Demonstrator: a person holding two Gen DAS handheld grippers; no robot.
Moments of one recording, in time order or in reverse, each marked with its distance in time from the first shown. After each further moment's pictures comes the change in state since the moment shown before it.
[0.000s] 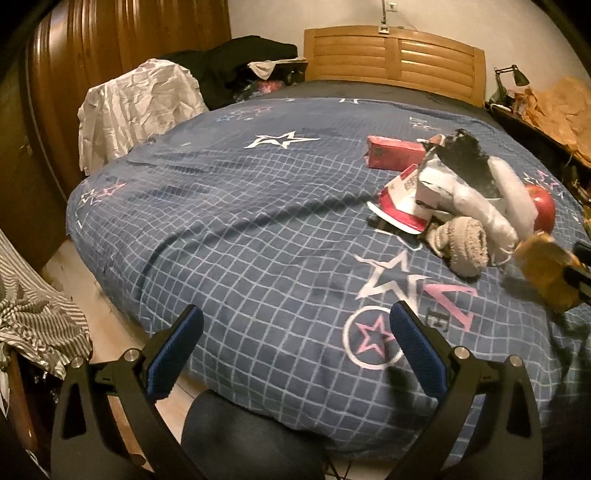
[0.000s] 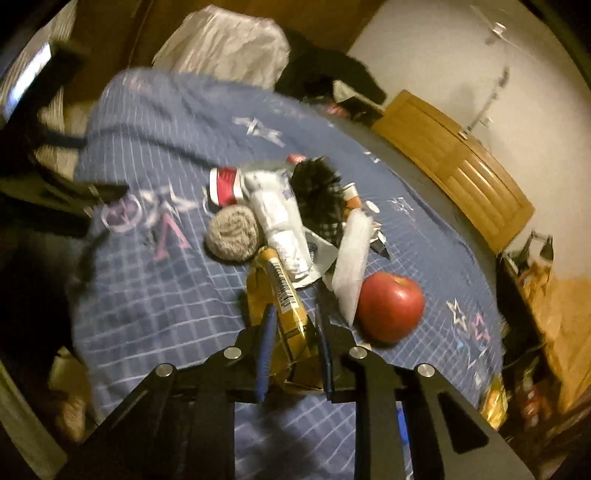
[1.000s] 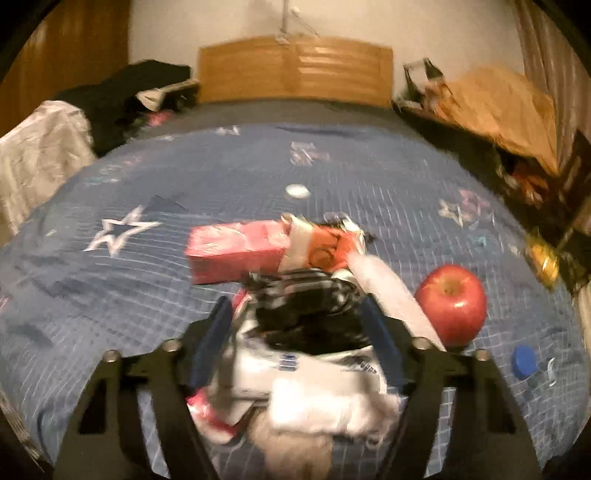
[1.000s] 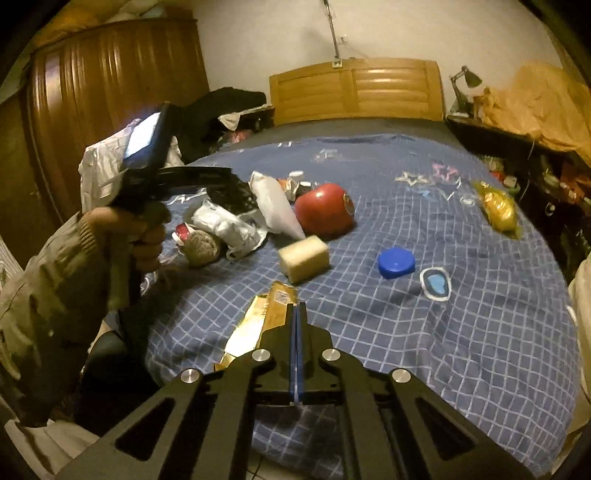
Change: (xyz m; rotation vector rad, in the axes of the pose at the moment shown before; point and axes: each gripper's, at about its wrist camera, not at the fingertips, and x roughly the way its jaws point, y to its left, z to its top) left arm 0.065 -0.141 0.120 0.188 -0.038 -0.330; right arm -0.072 -0.052 -0.111 0.700 -0.043 0.065
